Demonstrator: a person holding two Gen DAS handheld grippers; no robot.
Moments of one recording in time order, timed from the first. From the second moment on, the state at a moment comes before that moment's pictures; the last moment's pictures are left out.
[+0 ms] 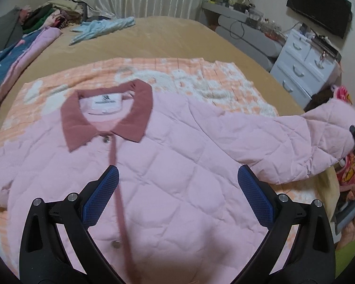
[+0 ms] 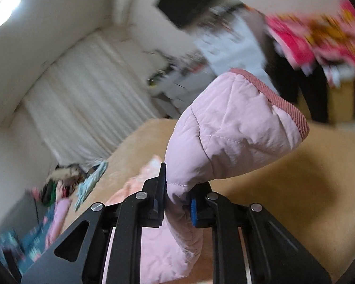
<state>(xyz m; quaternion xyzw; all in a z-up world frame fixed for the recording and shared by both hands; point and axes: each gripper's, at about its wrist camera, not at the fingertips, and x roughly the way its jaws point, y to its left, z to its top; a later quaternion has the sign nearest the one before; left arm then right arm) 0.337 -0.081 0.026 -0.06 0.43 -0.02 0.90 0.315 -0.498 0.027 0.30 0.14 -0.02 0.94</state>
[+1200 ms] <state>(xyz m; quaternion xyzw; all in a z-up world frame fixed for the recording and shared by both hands) 0.276 0.055 0.109 -0.17 0.37 -0.02 0.91 0.299 -0.245 0.152 0.09 0.17 0.12 0.97</state>
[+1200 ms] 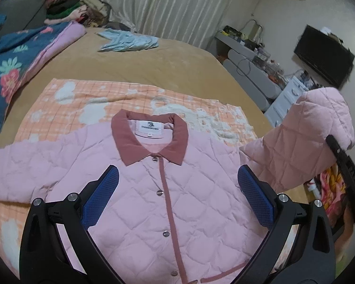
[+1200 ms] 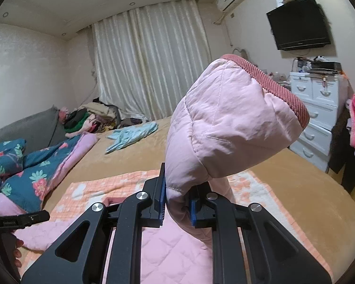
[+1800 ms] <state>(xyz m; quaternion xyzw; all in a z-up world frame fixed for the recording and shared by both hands) 0.269 0.113 0.114 -0.24 0.35 -0.06 0.90 0.299 -0.140 0.134 0.04 0.19 0.20 0.96</state>
